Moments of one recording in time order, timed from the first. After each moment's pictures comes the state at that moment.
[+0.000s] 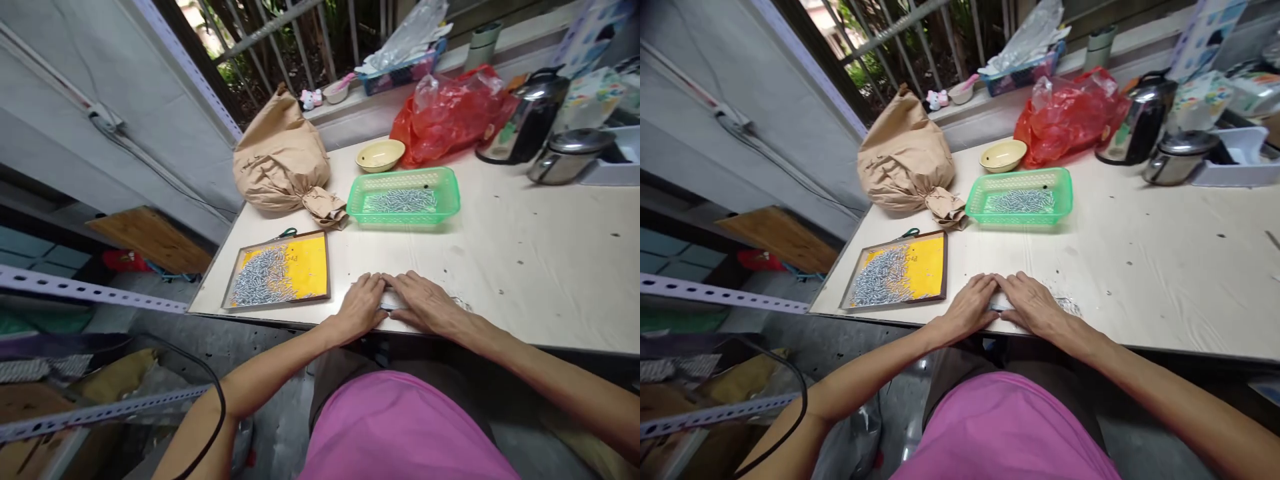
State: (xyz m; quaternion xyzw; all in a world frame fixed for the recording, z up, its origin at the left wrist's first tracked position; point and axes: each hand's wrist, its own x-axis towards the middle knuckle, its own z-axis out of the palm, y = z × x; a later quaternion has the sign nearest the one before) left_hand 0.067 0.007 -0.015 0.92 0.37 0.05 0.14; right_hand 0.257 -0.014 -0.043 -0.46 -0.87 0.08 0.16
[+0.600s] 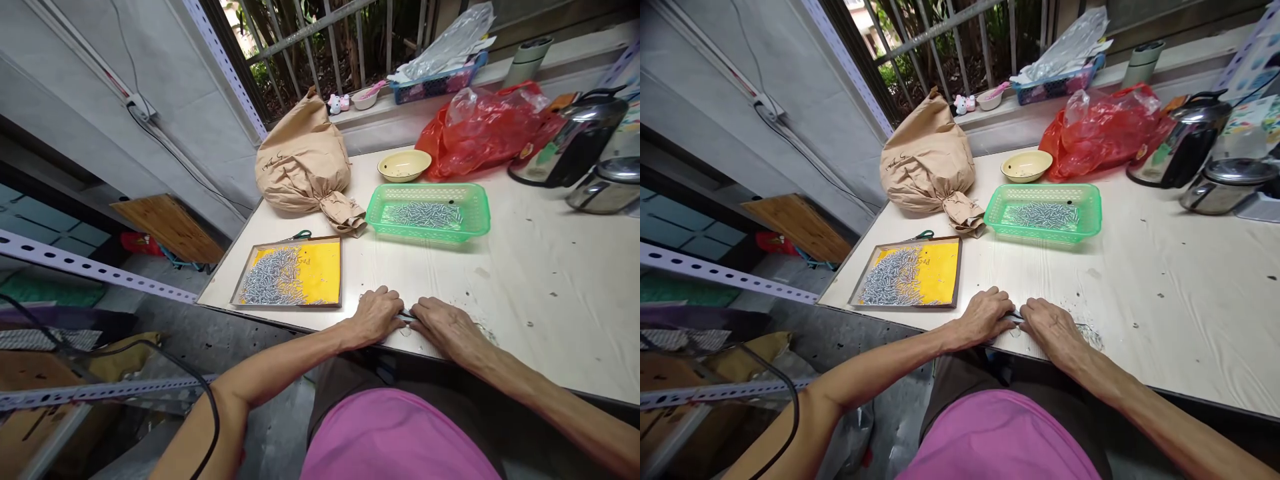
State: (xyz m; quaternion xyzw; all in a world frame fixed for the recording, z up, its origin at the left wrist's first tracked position) left_hand 0.073 0.024 -0.008 0.93 0.35 -0.05 0.11; right_hand 0.255 -0.020 -0.051 -0.48 -0.87 0.07 0.10
